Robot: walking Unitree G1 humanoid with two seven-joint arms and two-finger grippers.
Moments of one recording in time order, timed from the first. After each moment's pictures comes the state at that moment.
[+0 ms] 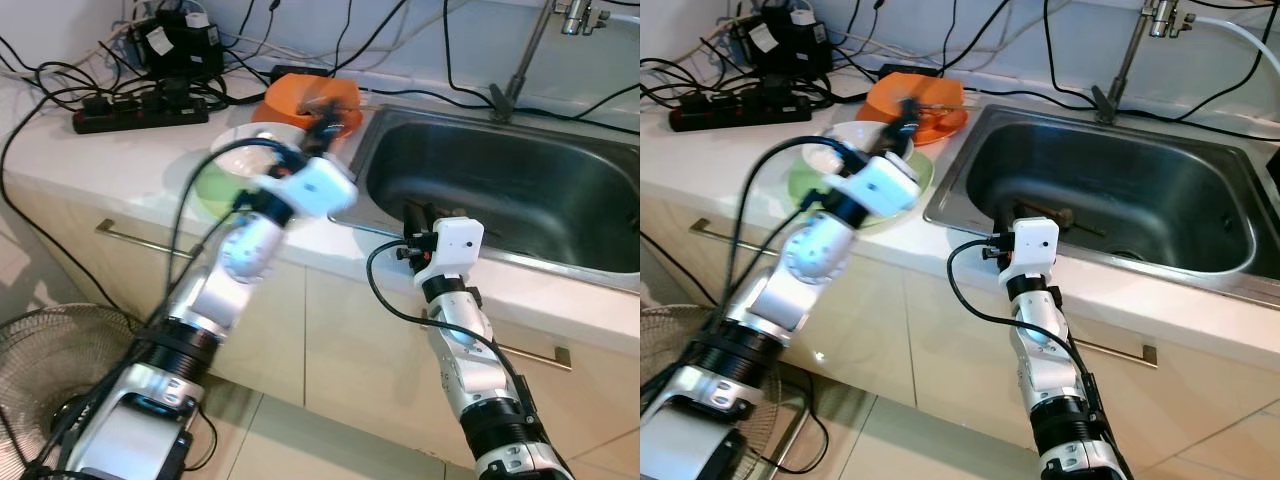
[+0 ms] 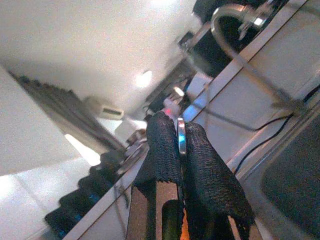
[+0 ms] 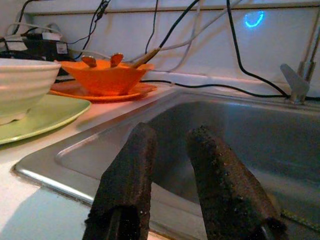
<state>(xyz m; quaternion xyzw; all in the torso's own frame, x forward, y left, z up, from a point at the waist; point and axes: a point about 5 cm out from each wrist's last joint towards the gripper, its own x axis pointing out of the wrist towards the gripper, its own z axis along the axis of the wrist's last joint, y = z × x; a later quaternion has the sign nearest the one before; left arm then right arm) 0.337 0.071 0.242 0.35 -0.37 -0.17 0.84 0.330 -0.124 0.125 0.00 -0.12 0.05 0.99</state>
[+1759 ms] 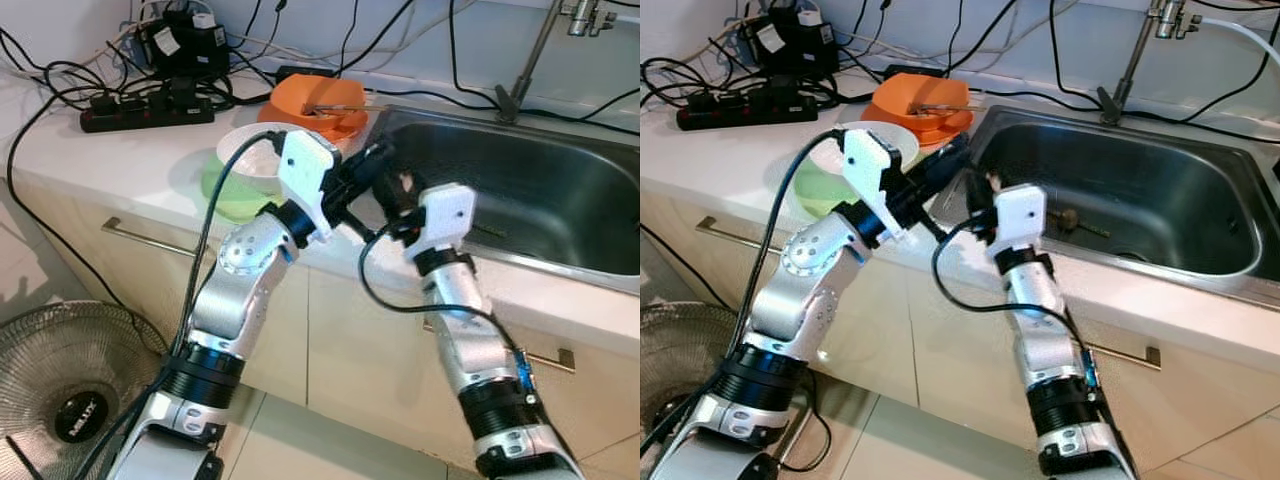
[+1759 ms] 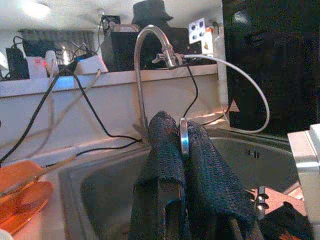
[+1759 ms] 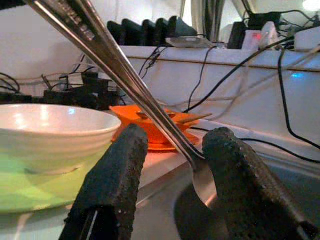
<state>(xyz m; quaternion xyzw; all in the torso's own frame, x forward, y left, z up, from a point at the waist) 0.323 0.051 0.234 0.00 -0.19 -0.43 0.89 0.335 -0.100 0.167 -0.03 -0.19 0.14 0.97</state>
